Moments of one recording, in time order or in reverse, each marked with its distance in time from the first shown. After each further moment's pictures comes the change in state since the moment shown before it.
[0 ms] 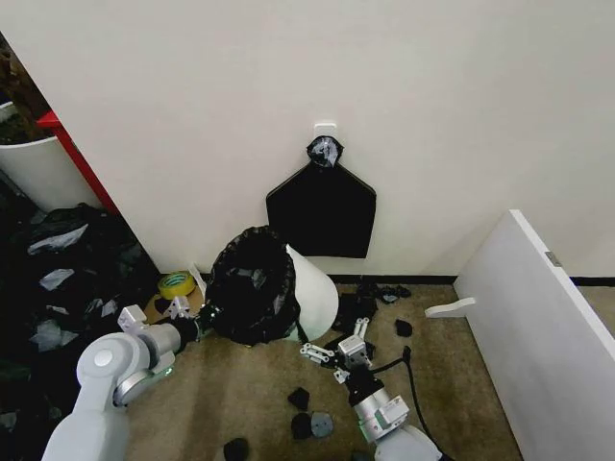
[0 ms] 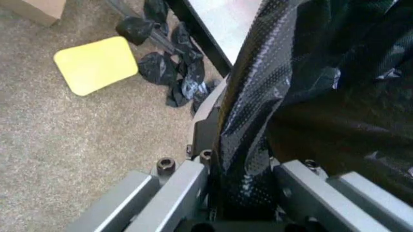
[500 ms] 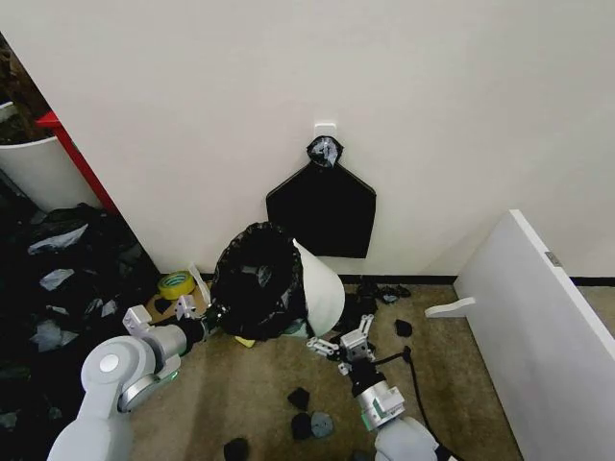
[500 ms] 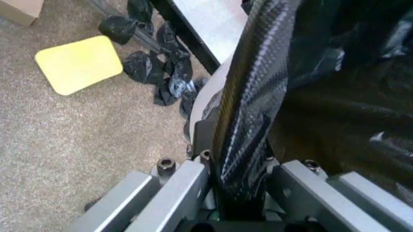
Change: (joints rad) left arm 0.019 -0.006 0.011 -0.049 0.015 -0.005 0.018; right arm 0.012 0.015 0.056 -0.084 -0.101 -0.078 0.105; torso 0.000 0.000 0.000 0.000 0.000
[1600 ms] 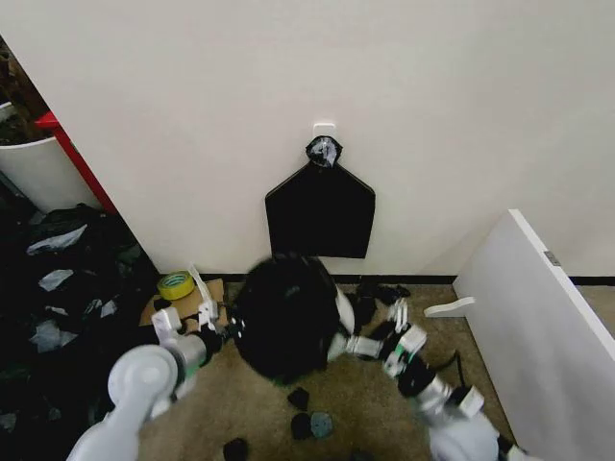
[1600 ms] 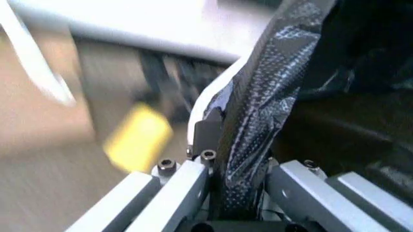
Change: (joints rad) left arm 0.085 0.247 0.238 0.012 0.818 -0.247 0.527; right arm 0.014 -0.204 0.179 0.104 0.502 0.380 -0.459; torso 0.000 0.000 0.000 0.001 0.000
